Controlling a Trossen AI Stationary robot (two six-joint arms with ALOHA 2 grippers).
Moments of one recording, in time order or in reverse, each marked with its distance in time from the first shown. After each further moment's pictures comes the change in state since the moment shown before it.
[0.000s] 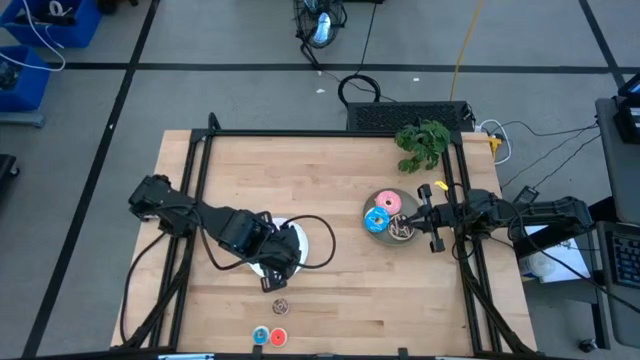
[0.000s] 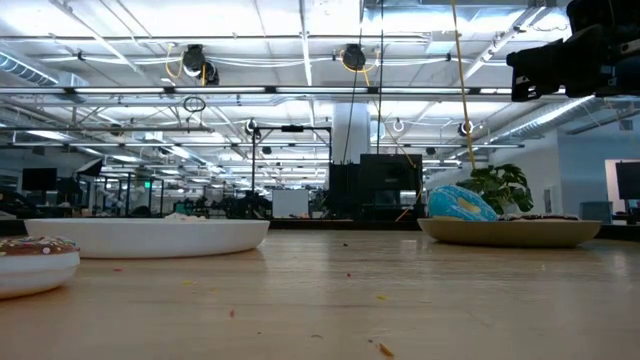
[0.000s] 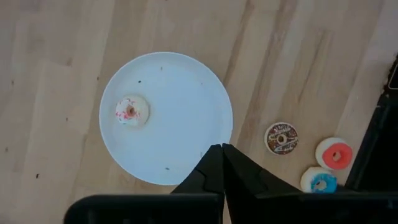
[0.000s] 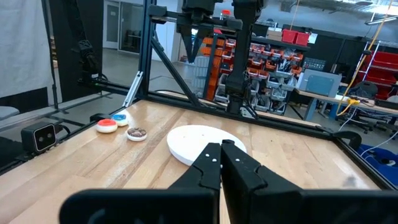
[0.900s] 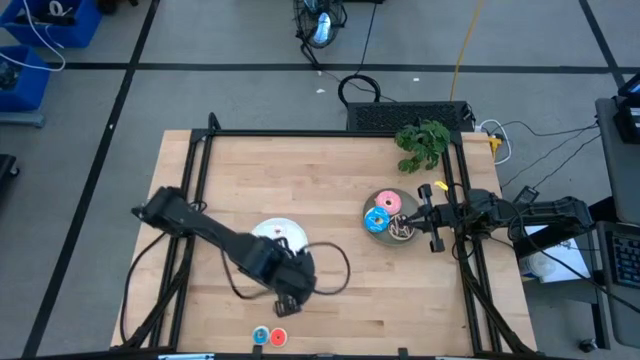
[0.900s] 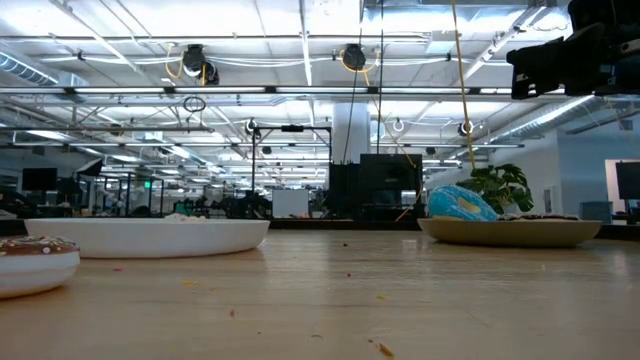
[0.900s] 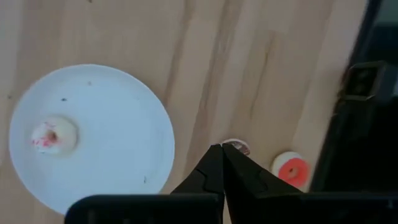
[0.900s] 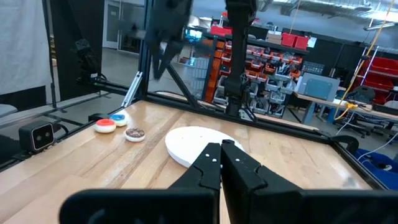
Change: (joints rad) left arm -0.065 0.130 -0.001 0.210 0.069 -0.032; right arm 0.000 0.000 0.000 0.008 0.000 -0.018
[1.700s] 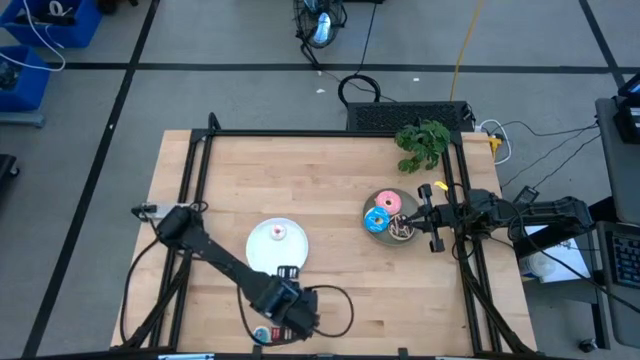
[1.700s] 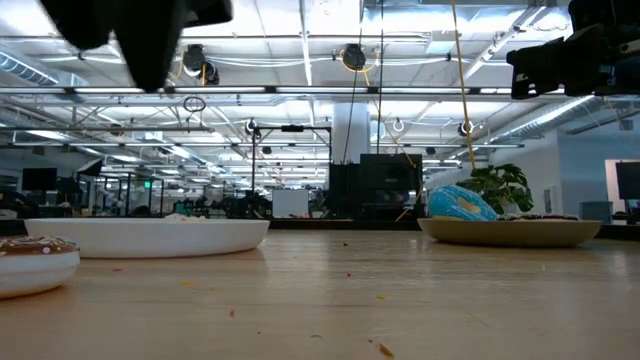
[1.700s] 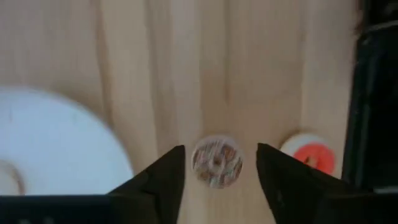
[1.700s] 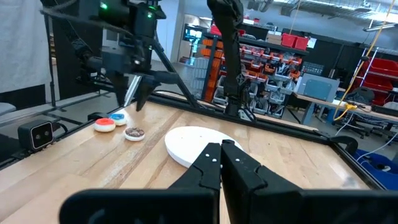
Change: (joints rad) left arm -0.119 0.191 0.000 0.057 0.004 0.169; right arm 0.000 0.000 0.000 -0.001 0.000 -0.007
